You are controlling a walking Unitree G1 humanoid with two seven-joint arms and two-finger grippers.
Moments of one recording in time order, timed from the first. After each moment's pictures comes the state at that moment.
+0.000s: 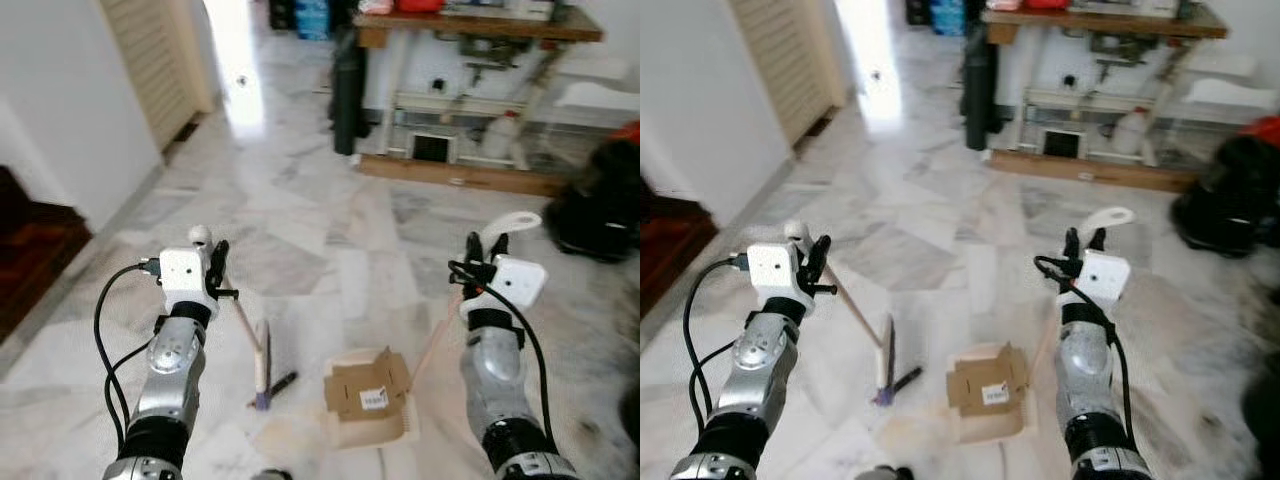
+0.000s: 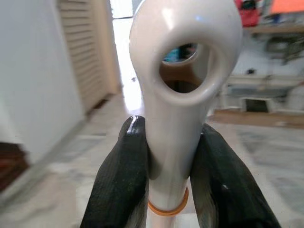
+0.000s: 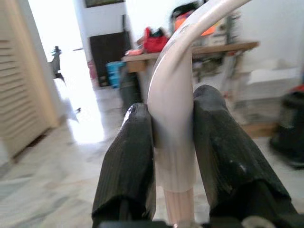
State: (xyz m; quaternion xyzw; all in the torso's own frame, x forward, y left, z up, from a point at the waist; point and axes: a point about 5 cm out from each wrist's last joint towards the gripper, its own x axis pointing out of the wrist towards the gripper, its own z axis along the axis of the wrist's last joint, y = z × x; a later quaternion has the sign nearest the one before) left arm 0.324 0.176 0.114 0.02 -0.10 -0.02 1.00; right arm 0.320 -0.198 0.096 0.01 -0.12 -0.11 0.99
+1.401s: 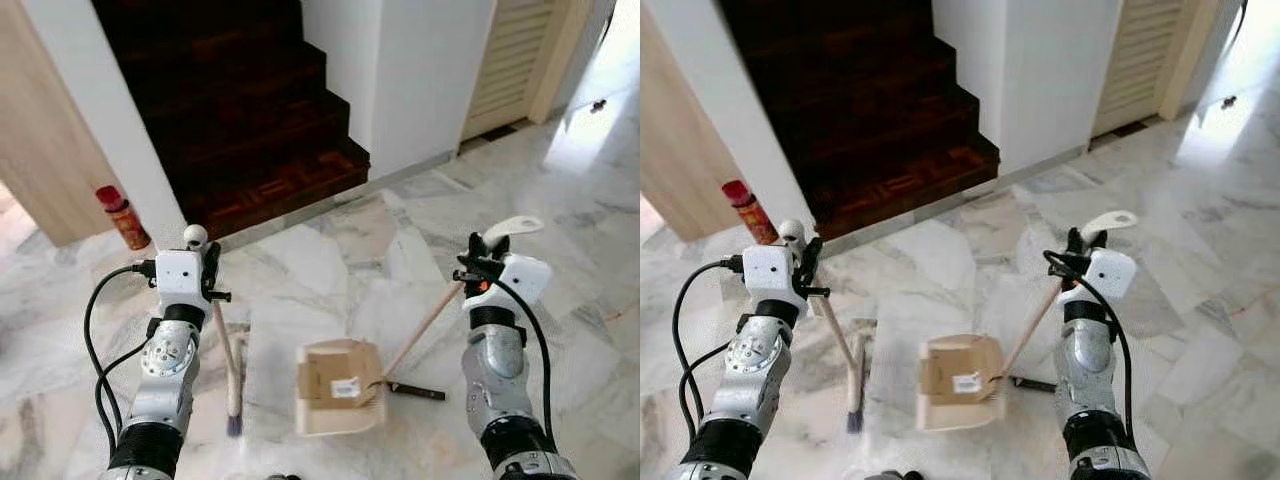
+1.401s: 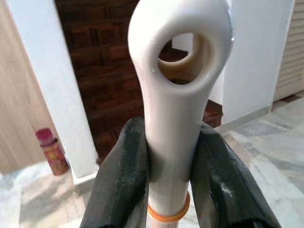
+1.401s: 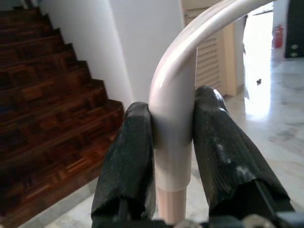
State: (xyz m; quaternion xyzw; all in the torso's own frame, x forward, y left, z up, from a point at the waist) left arm 0.318 0.184 0.113 0.03 -0.09 0.01 1.00; right arm 0.324 -0.193 0.098 0.05 -0.11 -0.09 0.99
